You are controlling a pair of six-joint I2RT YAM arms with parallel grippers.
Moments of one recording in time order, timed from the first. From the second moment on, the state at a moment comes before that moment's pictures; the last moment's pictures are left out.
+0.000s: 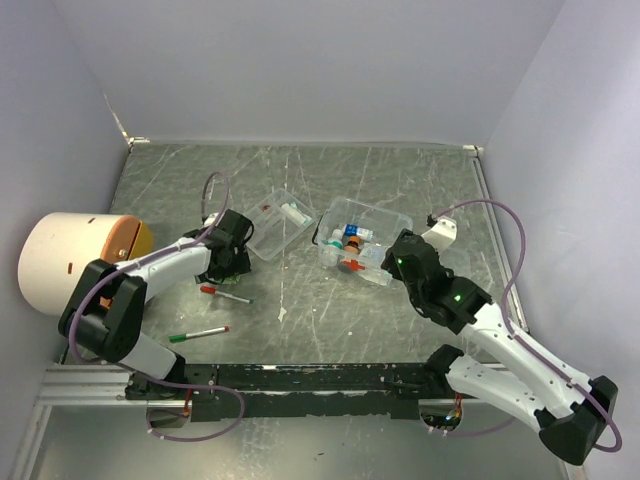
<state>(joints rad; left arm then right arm) -0.48 1.50 0.83 -0.55 -0.43 -0.69 0.73 0.80 0.74 -0.58 0.67 0.79</state>
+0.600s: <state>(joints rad) -0.45 1.53 0.79 -0.41 -0.32 -0.62 0.73 0.88 0.78 -0.59 0.65 0.78</state>
